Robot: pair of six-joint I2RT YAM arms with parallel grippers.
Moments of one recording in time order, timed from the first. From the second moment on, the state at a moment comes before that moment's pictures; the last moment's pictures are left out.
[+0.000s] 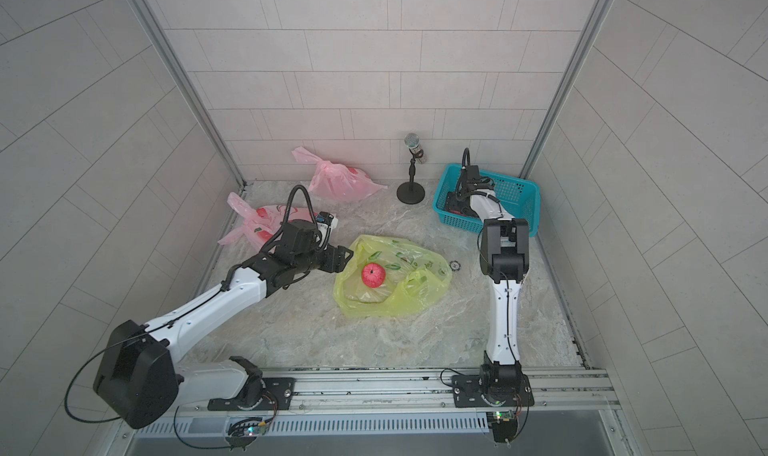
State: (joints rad) left arm -0.50 1.29 0.89 -0.29 0.16 -0.26; right arm -0.05 2.33 1.94 -0.61 0.00 0.25
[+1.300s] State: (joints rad) left arm -0.50 1.40 0.86 -0.23 0.16 -0.30; right arm 0.46 1.55 1.38 -0.61 0.04 0.23
